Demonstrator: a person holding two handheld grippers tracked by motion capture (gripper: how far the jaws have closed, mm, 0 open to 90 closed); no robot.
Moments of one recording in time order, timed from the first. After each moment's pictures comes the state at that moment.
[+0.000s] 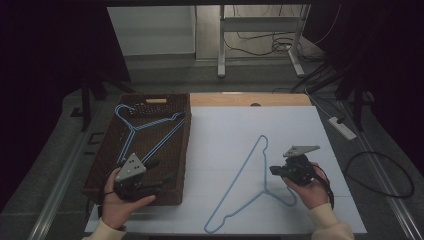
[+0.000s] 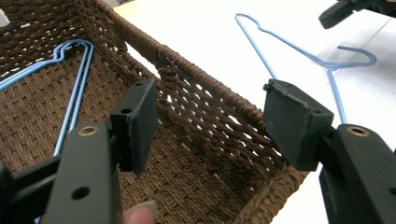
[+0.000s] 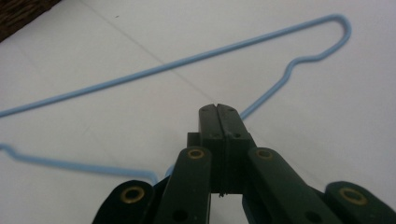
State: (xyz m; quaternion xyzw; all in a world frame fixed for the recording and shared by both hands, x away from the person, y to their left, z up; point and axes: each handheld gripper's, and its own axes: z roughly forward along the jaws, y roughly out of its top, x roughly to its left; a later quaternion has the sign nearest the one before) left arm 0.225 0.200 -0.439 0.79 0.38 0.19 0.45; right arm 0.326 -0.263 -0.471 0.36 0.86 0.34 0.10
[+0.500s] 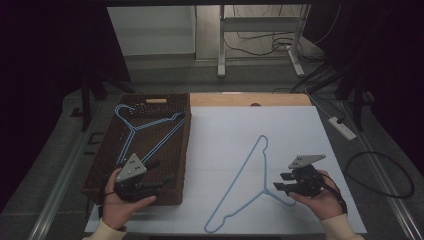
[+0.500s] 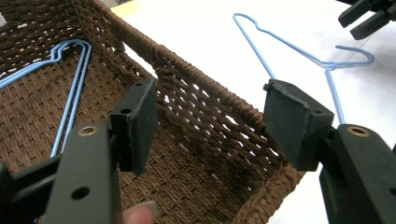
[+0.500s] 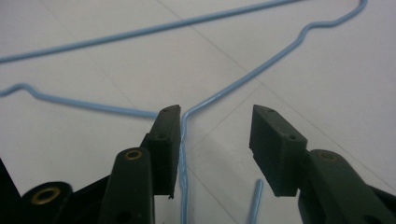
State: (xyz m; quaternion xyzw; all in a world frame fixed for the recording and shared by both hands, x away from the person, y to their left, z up) left arm 0.224 0.199 -0.439 0.79 0.37 0.19 0.45; right arm 0.299 -0.275 -0.466 0.33 0.89 0.30 0.10
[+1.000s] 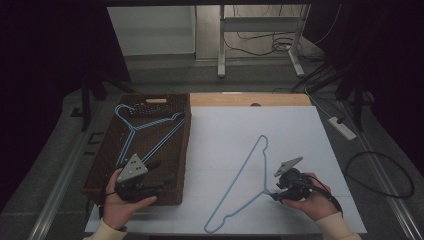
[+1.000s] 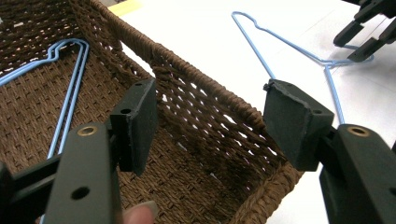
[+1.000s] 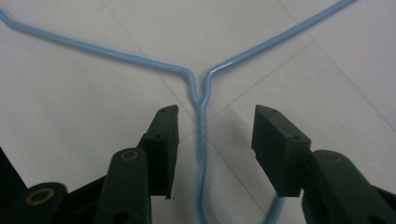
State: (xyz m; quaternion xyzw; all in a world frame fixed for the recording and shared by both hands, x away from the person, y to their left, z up) left arm 0.224 0.197 -0.440 0.79 0.37 0.19 0.45; right arm 0.300 -0.250 -0.483 0.29 0.94 0.19 0.06
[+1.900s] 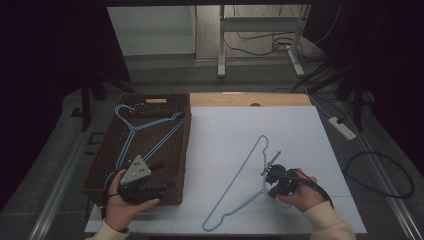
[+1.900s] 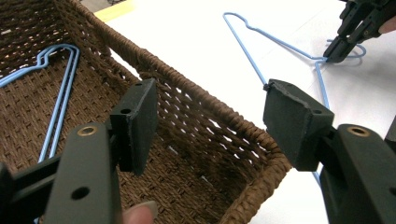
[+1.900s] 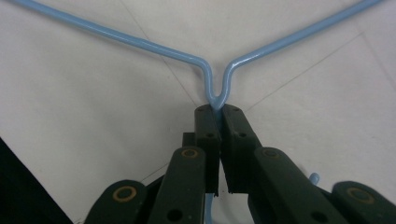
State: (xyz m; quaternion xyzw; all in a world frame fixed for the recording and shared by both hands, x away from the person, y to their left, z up) left arm 0.220 0.189 -0.437 0.80 0.36 0.19 0.45; right arm 0.316 -0.215 -0.483 0.28 0.96 0.07 0.02
